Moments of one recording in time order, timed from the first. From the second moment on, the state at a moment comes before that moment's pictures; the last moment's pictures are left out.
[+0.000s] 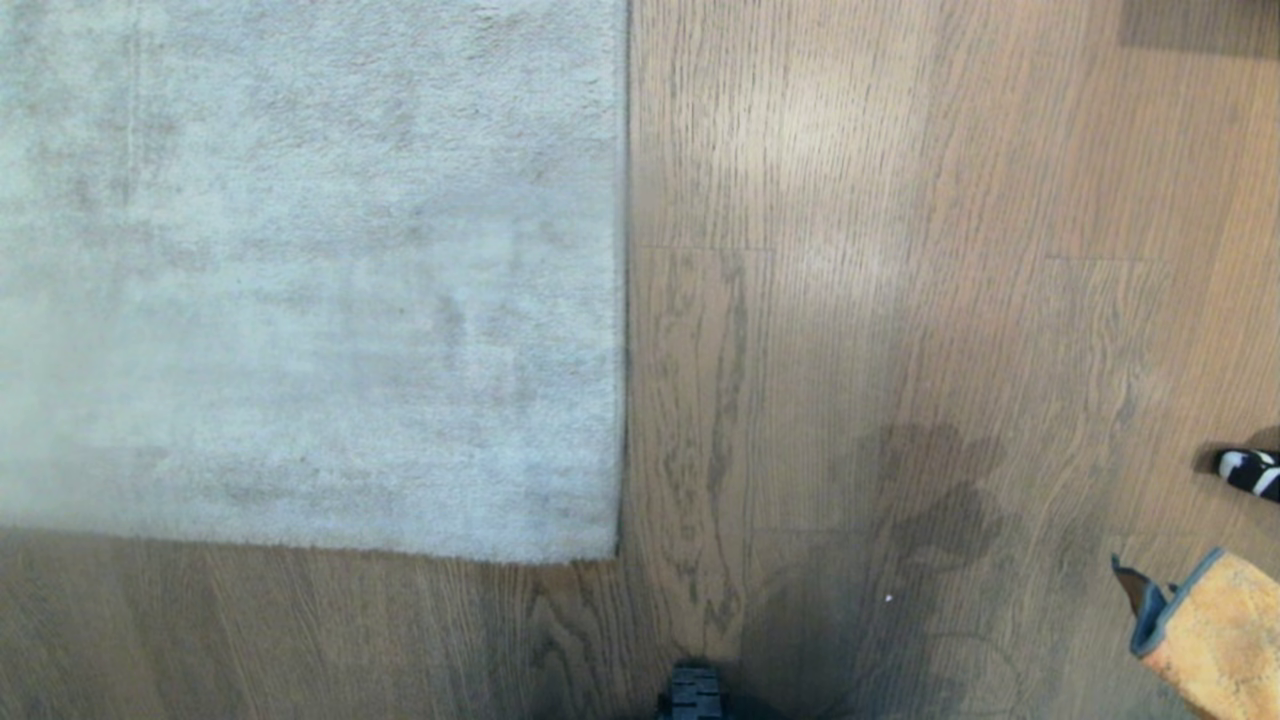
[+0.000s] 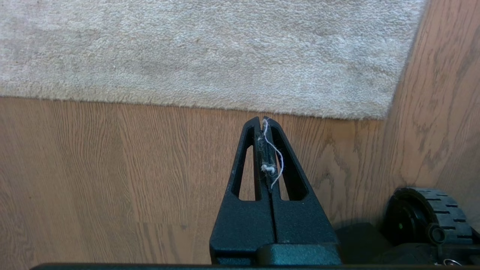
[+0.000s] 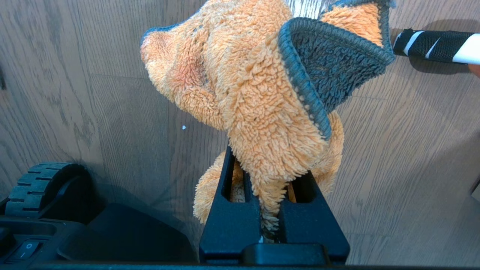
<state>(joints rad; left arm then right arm) 0.00 0.00 0.00 0.00 0.01 -0.05 -0.01 0.00 0.00 0.00 0.01 -0.07</state>
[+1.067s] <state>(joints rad) 0.00 0.00 0.00 0.00 0.01 -0.05 -0.01 0.00 0.00 0.00 0.01 -0.07</state>
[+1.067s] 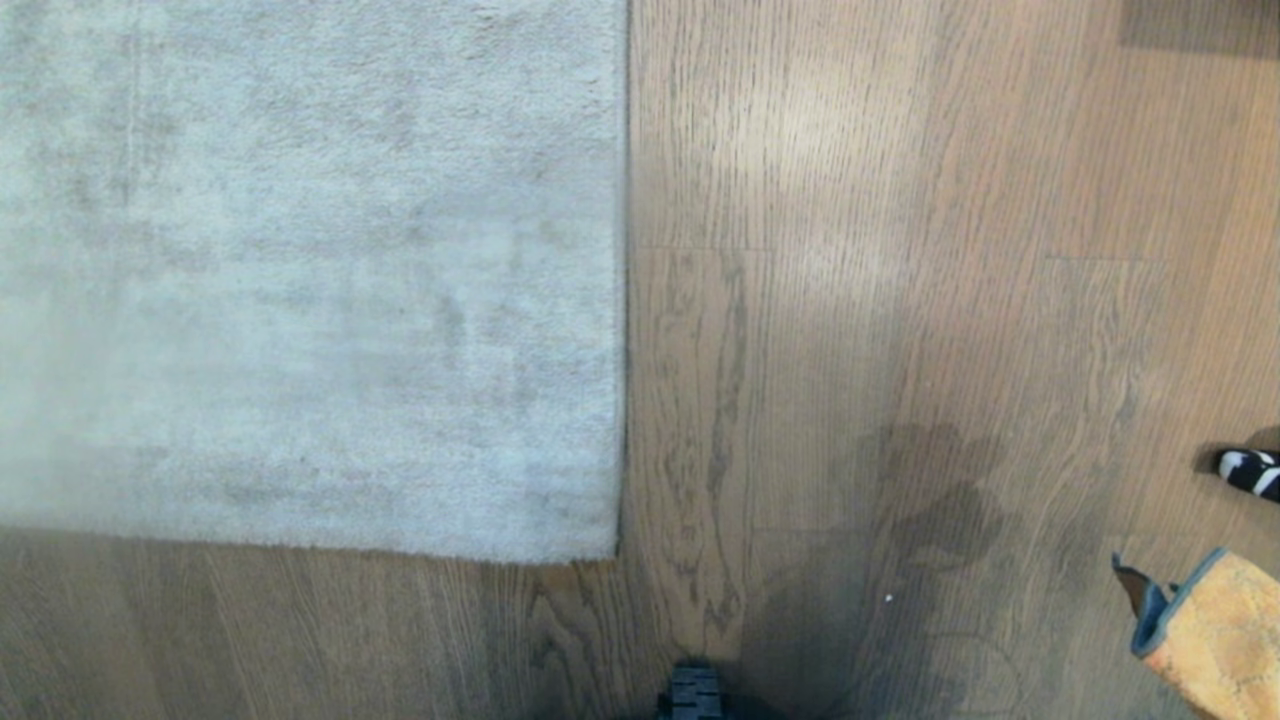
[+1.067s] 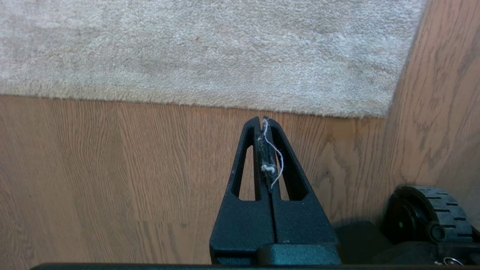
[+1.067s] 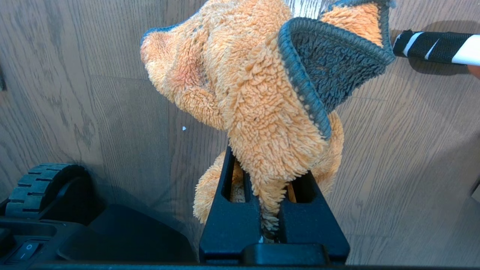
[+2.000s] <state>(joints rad) 0.00 0.00 0.00 0.00 0.01 -0.05 -0.01 0.00 0.00 0.00 0.01 -0.07</state>
